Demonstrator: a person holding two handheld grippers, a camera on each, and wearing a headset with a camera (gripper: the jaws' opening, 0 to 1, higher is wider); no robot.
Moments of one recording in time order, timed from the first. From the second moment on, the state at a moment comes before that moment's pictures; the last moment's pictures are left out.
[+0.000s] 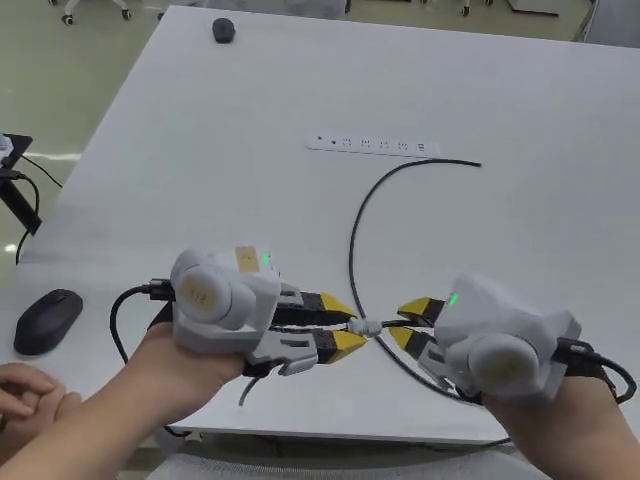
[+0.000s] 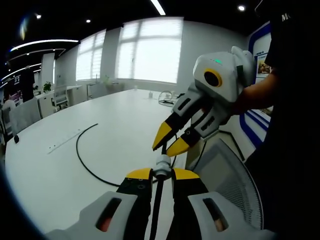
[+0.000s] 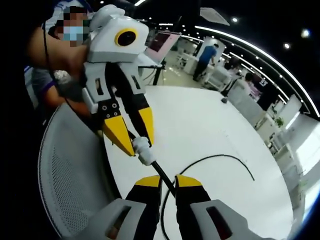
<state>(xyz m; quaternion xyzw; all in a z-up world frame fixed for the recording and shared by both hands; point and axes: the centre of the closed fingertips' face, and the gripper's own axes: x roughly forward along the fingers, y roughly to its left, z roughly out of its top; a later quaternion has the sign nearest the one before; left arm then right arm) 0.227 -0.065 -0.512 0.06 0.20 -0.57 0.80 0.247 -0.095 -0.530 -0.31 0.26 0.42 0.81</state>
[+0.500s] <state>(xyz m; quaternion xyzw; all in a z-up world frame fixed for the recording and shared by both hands) 0.231 -0.066 -0.507 0.07 0.19 -0.56 0.80 0.261 -0.128 -0.542 -0.17 0.32 0.38 0.85</state>
